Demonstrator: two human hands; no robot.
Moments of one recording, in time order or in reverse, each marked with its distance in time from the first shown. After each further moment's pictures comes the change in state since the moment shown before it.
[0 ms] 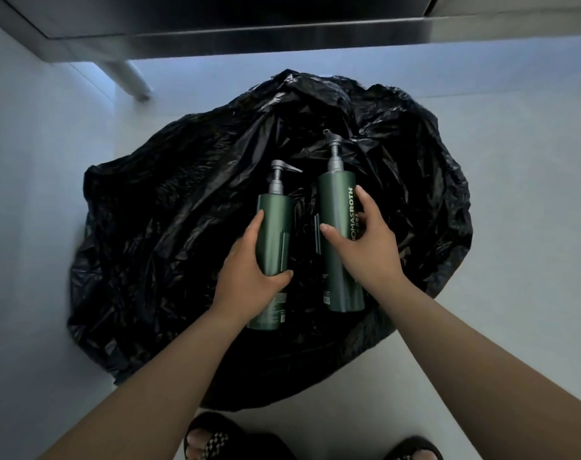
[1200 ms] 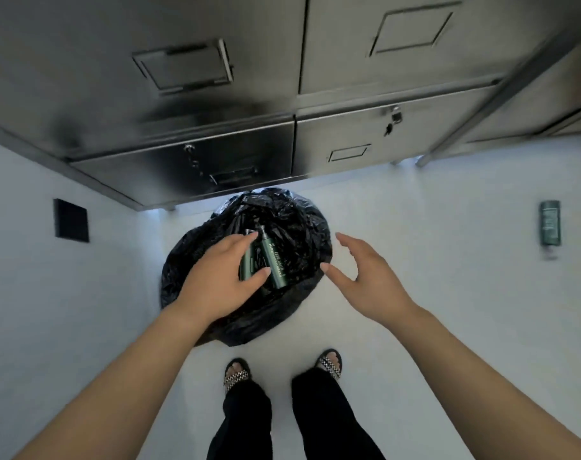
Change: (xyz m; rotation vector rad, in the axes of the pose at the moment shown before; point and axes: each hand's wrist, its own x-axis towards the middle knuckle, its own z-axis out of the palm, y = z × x) left_hand -0.229 0.410 -0.257 0.477 -0.241 0.316; right_hand -0.276 -0.326 -0.327 -0.288 -0.032 -0.106
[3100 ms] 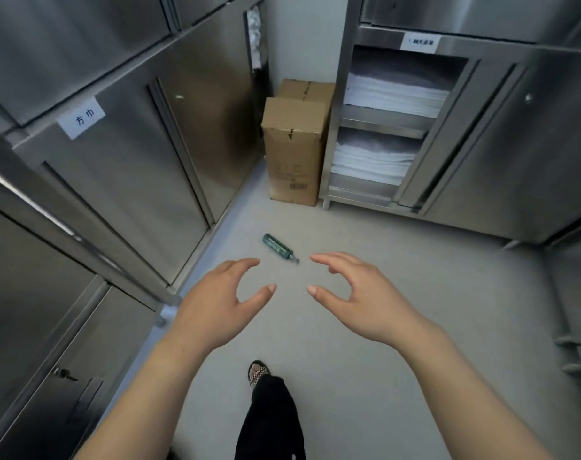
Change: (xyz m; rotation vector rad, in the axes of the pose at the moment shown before) left_hand -0.033 0.691 0.111 0.357 -0.225 0.912; right_hand -0.380 0.217 -0.459 0.162 0.796 0.364
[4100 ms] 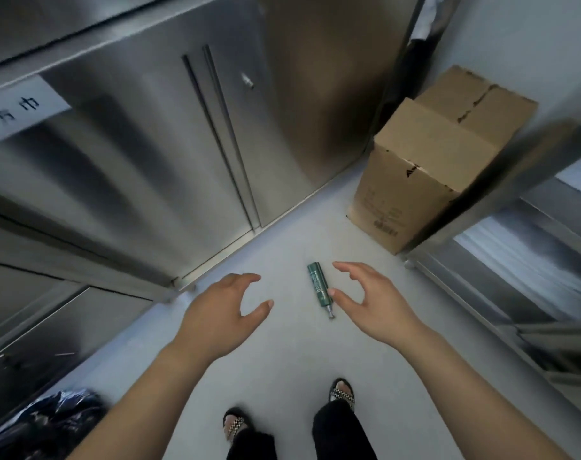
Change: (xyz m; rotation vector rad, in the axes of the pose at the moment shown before) left_hand 0.379 -0.100 0.053 -0.077 0.053 -0.535; right_hand 0.503 0.188 0.022 -0.001 -0.424 -0.157
